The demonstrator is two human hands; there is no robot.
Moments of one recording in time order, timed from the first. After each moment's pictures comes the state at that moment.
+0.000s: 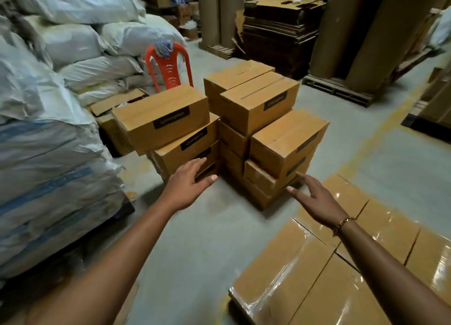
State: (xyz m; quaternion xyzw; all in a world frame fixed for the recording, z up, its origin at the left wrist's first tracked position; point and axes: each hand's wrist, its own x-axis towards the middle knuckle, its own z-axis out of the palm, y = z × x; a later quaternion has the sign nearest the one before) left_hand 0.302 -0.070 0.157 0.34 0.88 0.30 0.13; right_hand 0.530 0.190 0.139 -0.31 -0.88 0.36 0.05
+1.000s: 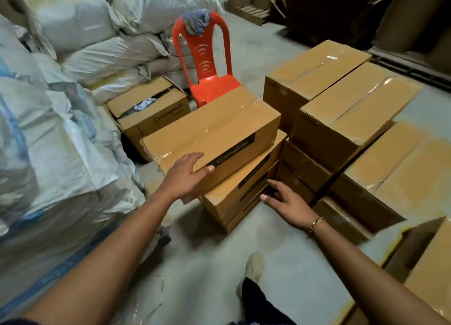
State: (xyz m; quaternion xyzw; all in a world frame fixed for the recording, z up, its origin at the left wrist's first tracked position) left_hand -0.286 -0.067 0.086 0.27 0.91 0.25 0.17; right_hand -0.080 0.156 0.044 -0.25 -0.84 0.46 -0.09
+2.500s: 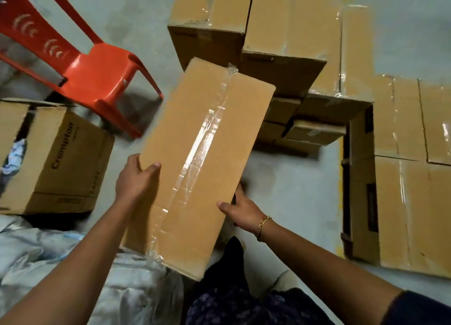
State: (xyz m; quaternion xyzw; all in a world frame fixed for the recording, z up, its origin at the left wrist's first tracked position) left_hand -0.595 0.020 -0.037 0.28 0.89 0.19 0.31; right_hand -0.307 0.055 -0.066 -0.54 -0.55 0.64 -0.06
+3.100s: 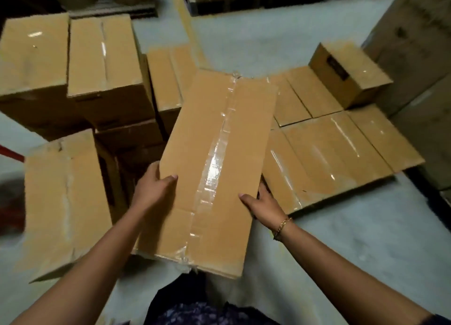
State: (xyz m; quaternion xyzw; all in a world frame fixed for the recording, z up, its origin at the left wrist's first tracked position) left_hand -0.174 0.023 0.025 0.52 0.71 0.20 0.42; right_hand 0.103 -0.060 0.006 -0.71 -0.40 0.51 0.26
